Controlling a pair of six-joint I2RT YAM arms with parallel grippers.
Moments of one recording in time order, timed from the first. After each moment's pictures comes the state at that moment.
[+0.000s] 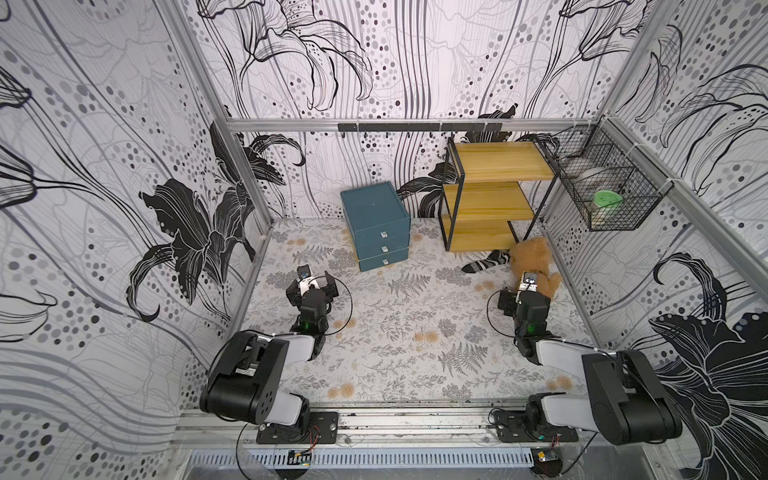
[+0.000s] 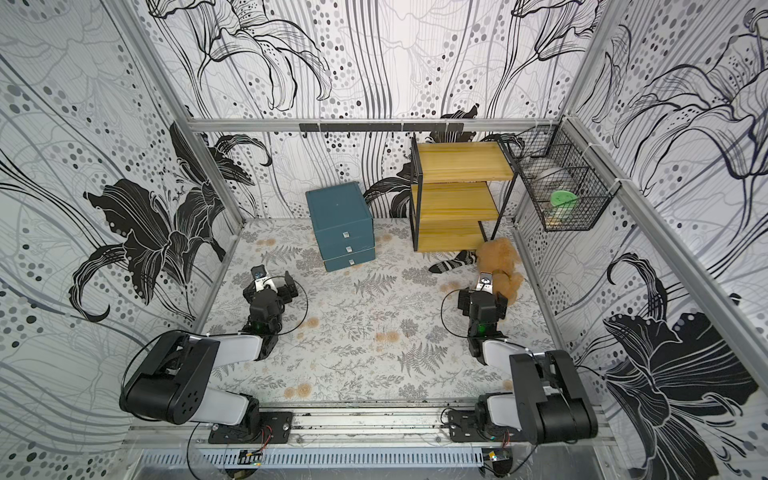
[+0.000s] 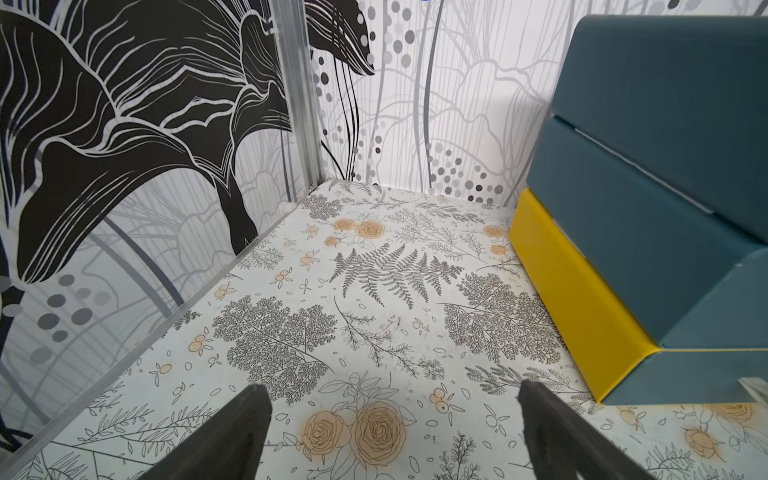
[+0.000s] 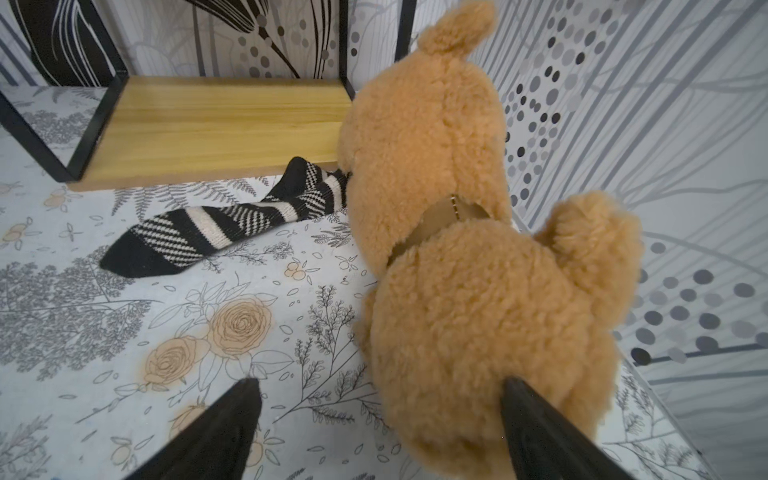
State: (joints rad) left arm -0.18 1.45 0.33 0.91 -0.55 -0.16; right arm 0.10 1.35 0.29 0.68 0.39 0.01
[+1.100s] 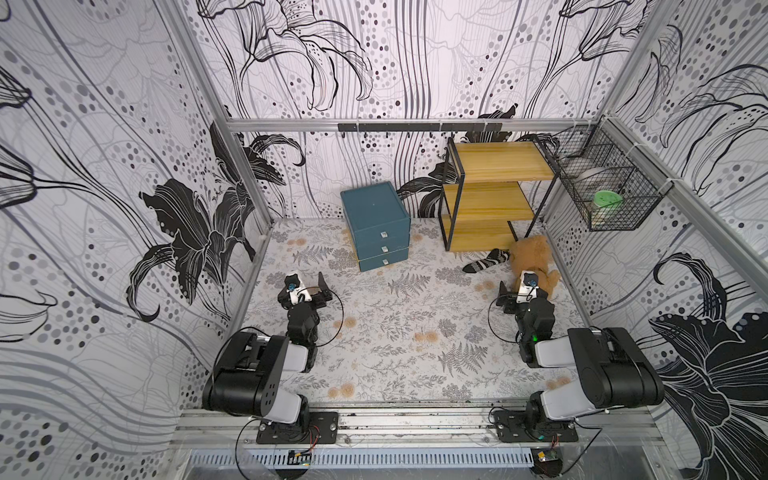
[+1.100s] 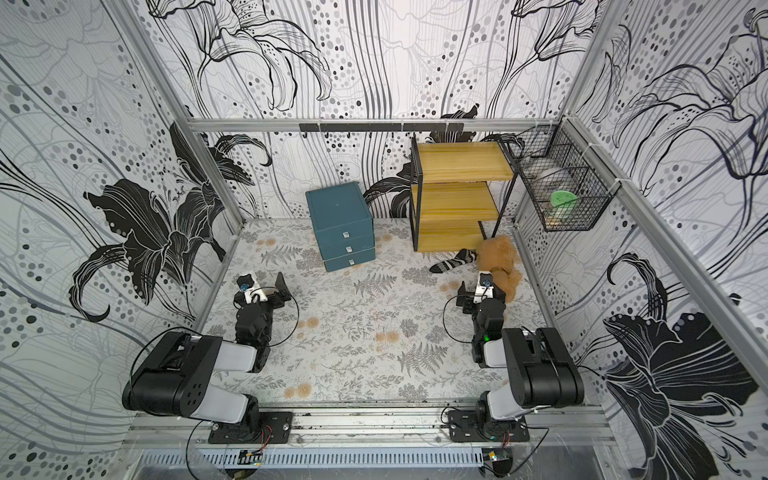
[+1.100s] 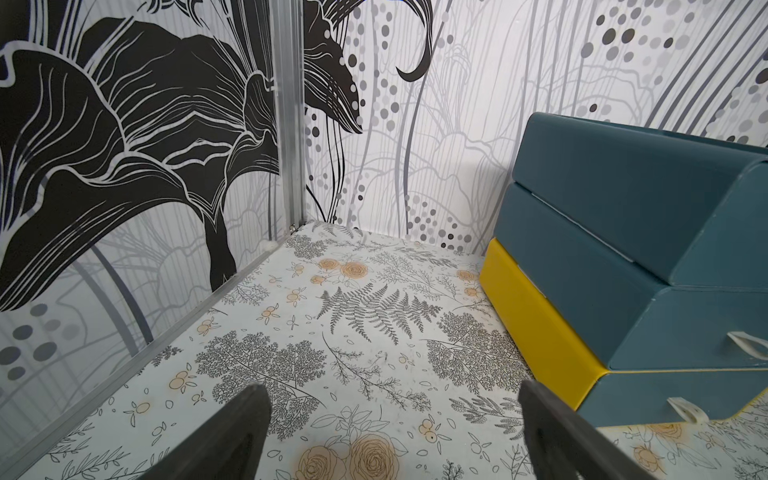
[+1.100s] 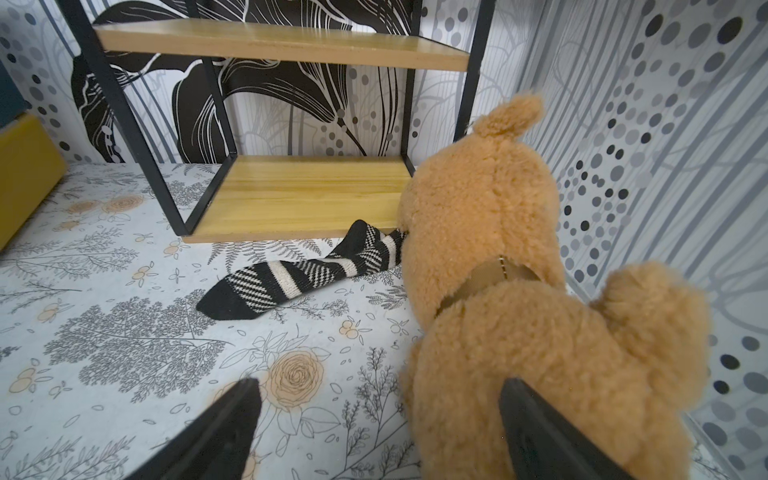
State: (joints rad) left arm -0.08 1.48 0.20 1.24 -0.37 -0.18; right arm 0.02 1.50 0.22 1.10 0.14 -0.05
